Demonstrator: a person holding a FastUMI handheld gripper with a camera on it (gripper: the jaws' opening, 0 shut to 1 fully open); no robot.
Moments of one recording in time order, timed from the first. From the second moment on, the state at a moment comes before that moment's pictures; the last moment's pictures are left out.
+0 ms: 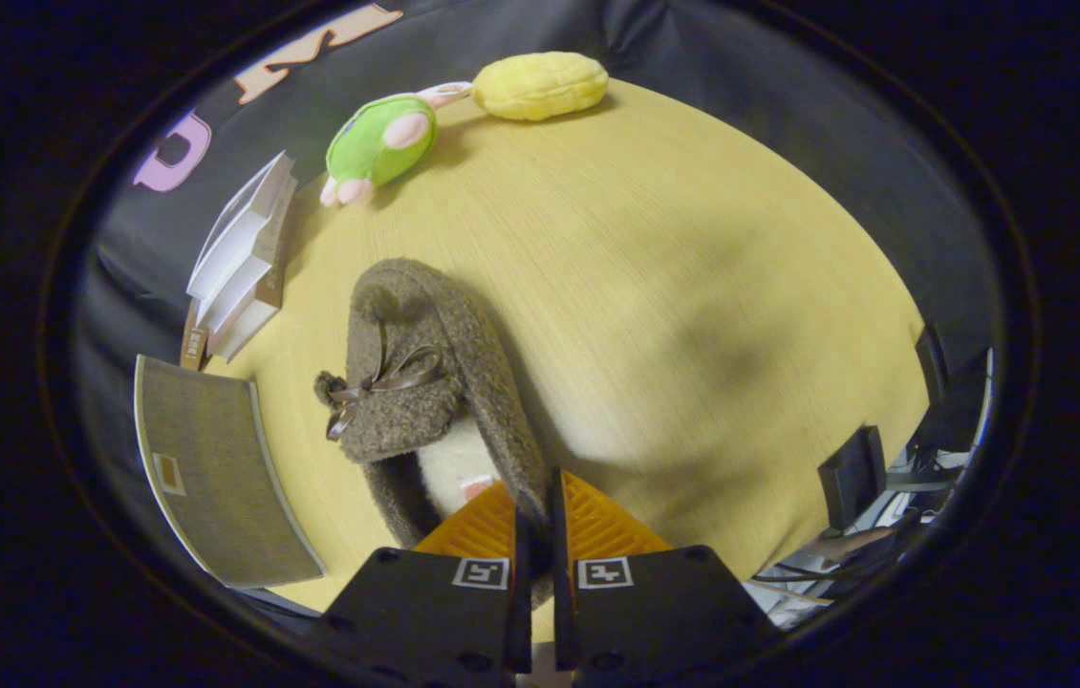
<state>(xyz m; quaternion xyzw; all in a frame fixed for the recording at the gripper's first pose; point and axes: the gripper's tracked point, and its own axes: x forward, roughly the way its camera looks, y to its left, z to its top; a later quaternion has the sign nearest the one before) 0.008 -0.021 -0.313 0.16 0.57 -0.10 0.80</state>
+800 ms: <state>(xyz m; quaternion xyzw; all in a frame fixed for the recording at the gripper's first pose) 0.007 0.046 -0.201 0.15 0.52 -0.10 0.84</state>
